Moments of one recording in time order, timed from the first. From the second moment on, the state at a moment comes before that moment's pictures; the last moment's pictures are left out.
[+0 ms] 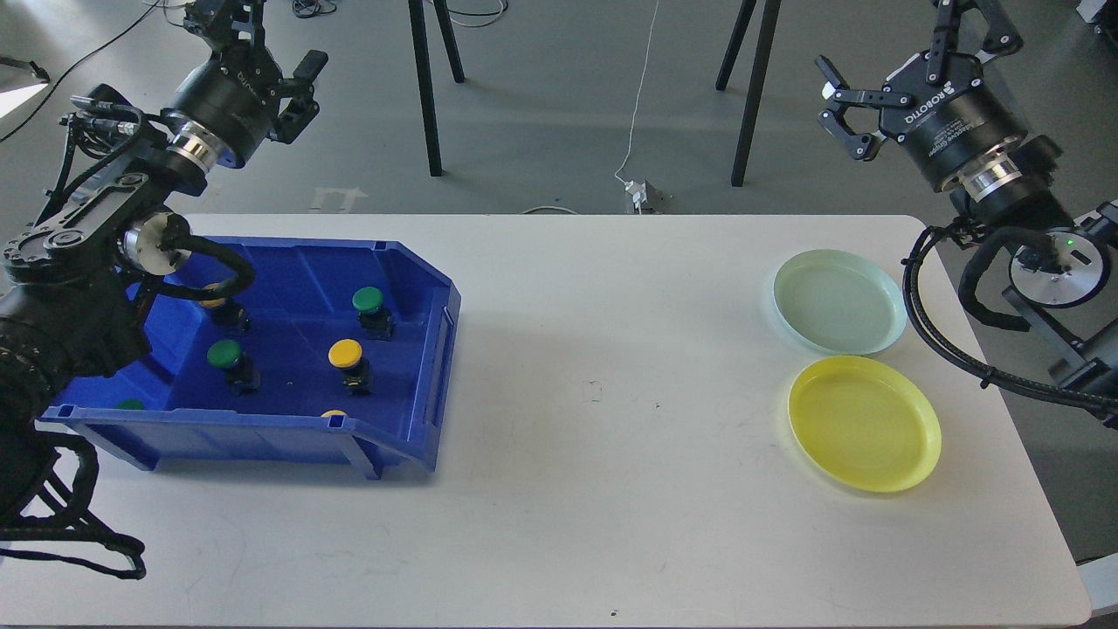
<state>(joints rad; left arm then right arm) -1.02 0.31 -0.59 -0.36 0.35 -0.49 -0.49 0.83 -0.54 0.69 0.93 0.16 0.49 0.26</state>
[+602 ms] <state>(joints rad) -1.02 0.28 -0.64 -0.51 0.19 -0.49 -0.49 0.80 -0.54 0.69 0.93 0.16 0.49 0.27</state>
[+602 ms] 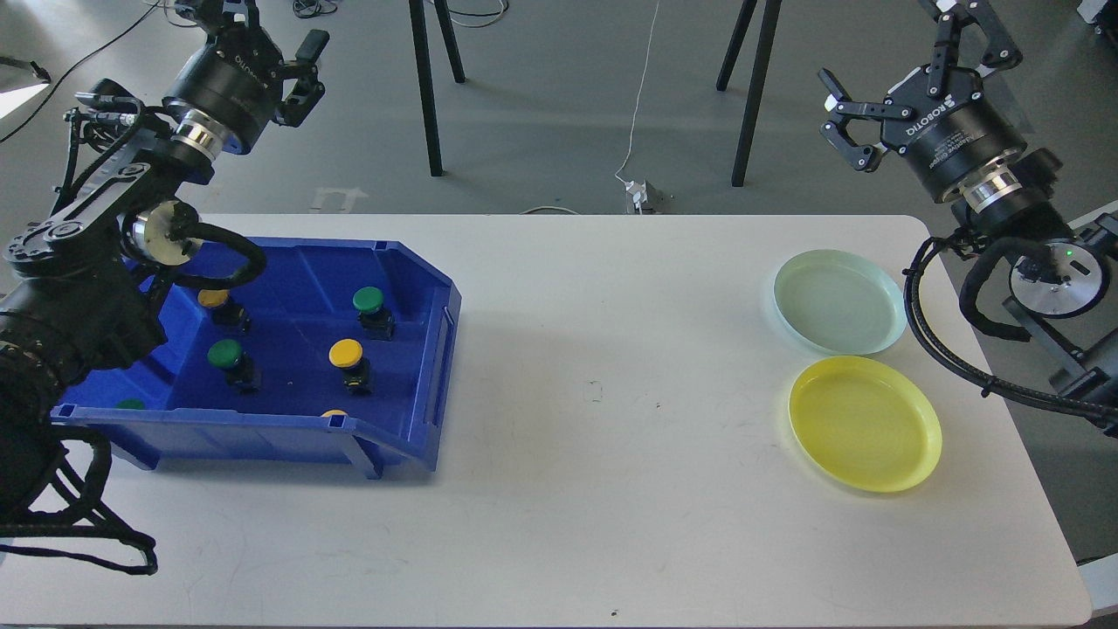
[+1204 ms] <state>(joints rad) -1.23 0.48 -0.50 -0.97 0.75 -0.49 -0.49 0.77 -0.56 0.72 0.93 0.16 0.49 0.27</state>
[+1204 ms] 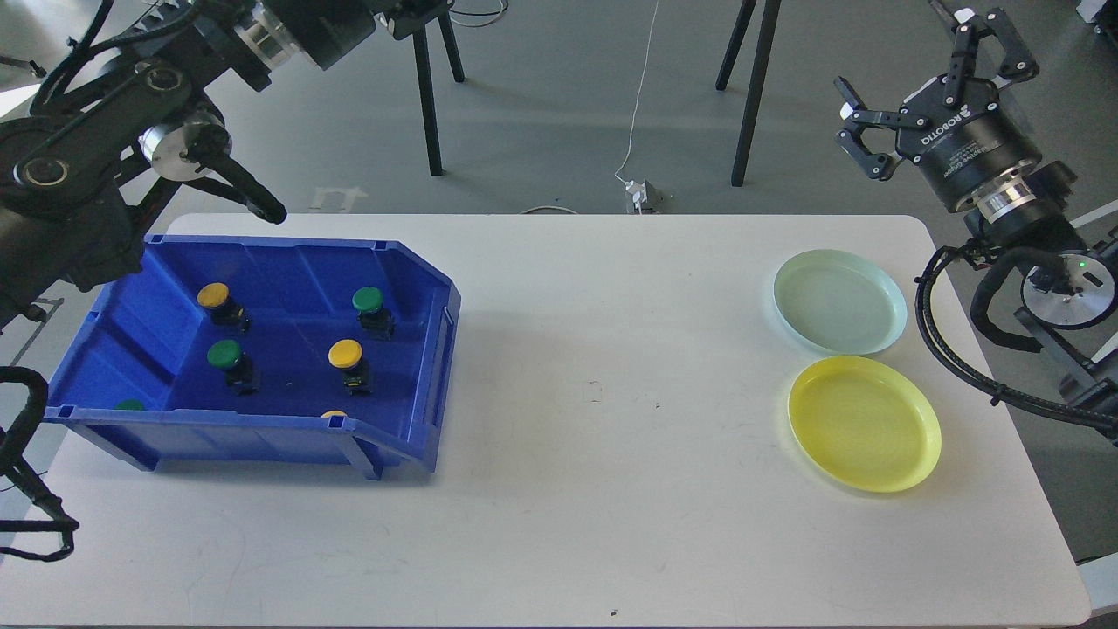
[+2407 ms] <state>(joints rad) -1.33 0.67 0.21 -1.12 1.89 -0.49 -0.49 0.73 -0.60 0.73 0.91 0.16 0.49 0.27</state>
